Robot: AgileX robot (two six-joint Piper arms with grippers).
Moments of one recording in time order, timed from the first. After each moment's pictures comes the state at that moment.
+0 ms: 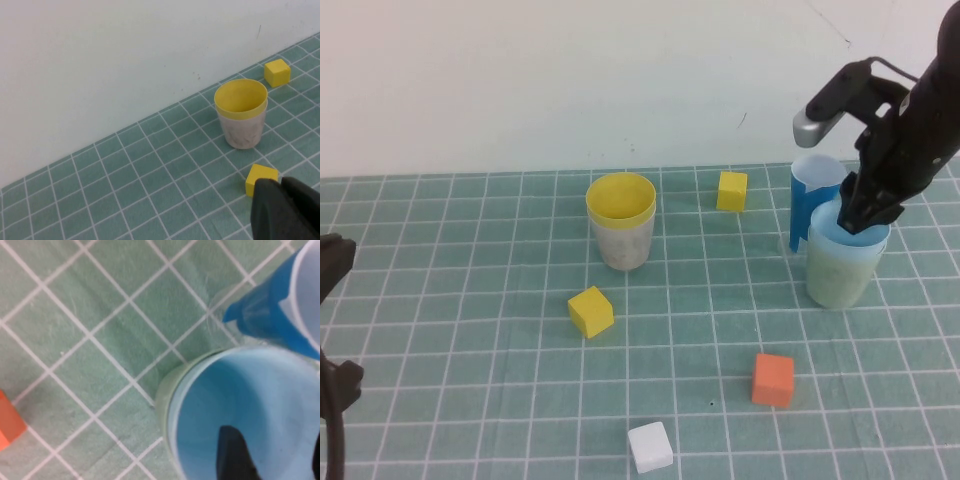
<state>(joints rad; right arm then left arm) 0.26 1.93 -1.67 0.07 1.06 -0.62 -0.34 0.64 -0.77 0.02 0.53 0.15</state>
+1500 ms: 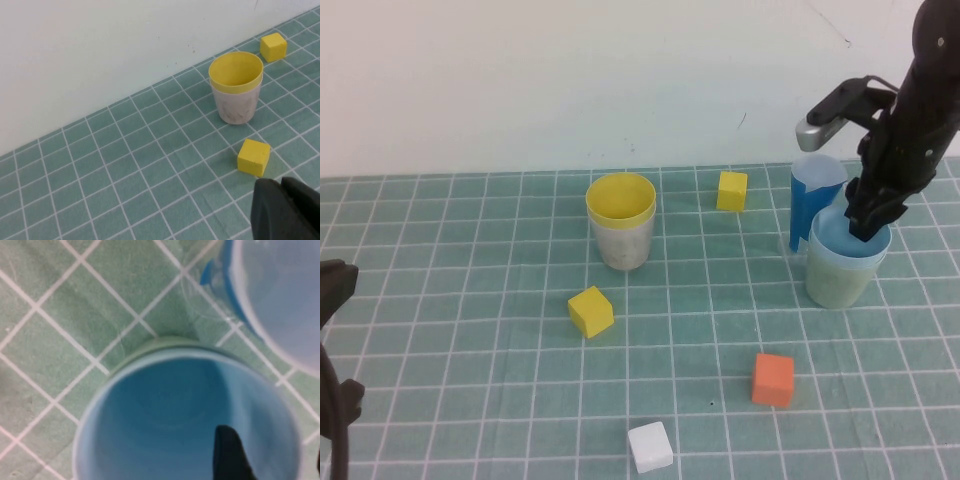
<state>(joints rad) 0.22 2.14 -1.93 0.03 1.28 -0.60 -0.34 0.64 -0.77 0.02 0.60 0.13</state>
